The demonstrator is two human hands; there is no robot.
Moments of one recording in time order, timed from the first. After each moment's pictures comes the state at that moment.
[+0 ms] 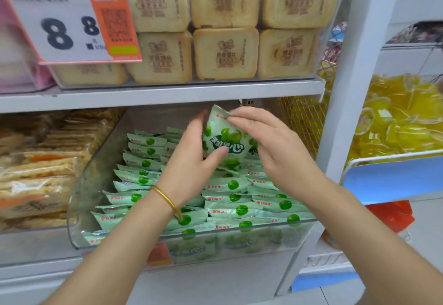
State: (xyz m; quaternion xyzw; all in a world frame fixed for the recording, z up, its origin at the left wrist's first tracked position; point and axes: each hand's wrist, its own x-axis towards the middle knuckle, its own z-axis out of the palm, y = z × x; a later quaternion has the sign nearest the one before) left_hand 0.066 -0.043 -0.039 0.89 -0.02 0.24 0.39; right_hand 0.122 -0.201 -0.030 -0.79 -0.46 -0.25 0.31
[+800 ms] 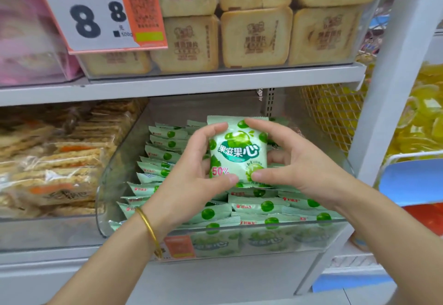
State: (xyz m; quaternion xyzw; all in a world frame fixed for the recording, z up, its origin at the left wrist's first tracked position) left_hand 0.024 -0.024 -0.051 0.75 -0.08 0.11 0.65; right_hand 0.110 -0.198 -0.045 -0.66 -0.36 0.17 0.63
